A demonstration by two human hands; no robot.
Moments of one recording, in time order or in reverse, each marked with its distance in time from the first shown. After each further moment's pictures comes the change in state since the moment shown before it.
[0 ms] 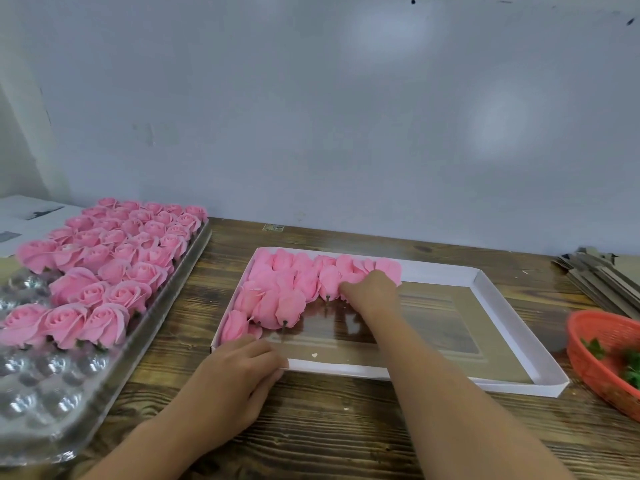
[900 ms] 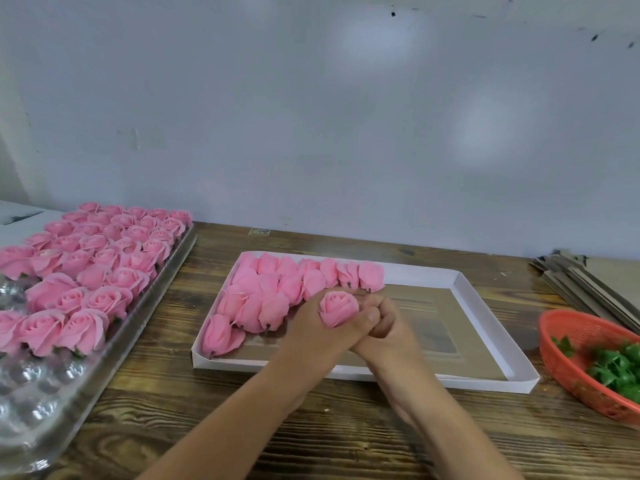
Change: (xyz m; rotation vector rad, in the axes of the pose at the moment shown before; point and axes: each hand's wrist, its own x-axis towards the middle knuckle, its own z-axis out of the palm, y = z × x) left_hand 0.097 0.099 0.011 -1.117 0.054 -0.493; right_hand -0.113 0.037 -0.053 0.927 -0.296 -0.328
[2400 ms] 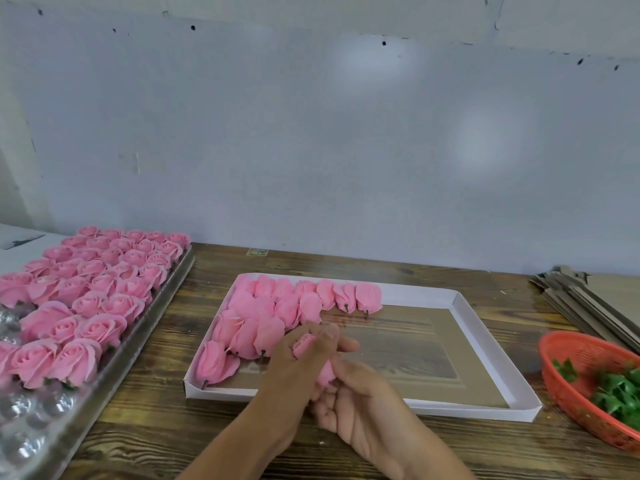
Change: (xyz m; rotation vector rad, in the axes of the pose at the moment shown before) left_hand -0.006 -0.010 -0.003 -0.253 0.152 -0.058; right_hand -0.012 0.002 0.014 0.396 -0.269 0.445
